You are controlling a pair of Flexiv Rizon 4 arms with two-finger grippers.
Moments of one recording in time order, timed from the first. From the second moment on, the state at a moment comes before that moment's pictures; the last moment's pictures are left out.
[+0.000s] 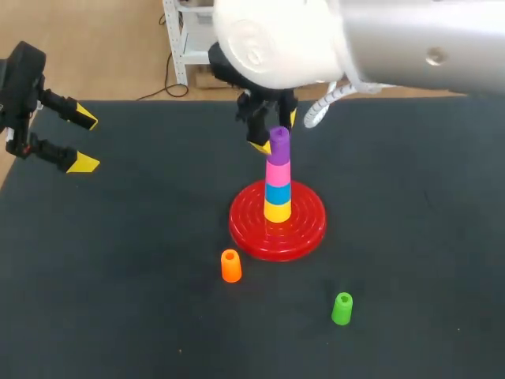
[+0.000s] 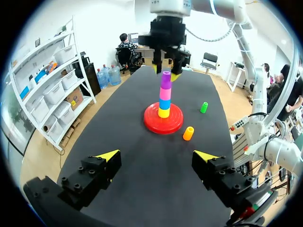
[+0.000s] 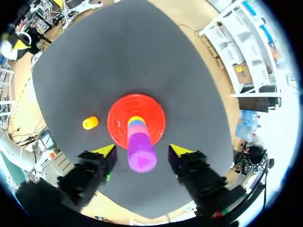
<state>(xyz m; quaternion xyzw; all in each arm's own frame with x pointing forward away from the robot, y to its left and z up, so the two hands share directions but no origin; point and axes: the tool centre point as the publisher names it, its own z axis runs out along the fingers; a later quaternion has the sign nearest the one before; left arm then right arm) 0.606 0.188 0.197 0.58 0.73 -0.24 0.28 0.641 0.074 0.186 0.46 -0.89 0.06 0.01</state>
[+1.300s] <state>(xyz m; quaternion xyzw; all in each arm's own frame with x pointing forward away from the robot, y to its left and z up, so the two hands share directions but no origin) 0.606 0.188 0.197 0.58 0.73 -0.24 0.28 0.508 0.139 0.051 0.66 -0.75 0.01 0.04</state>
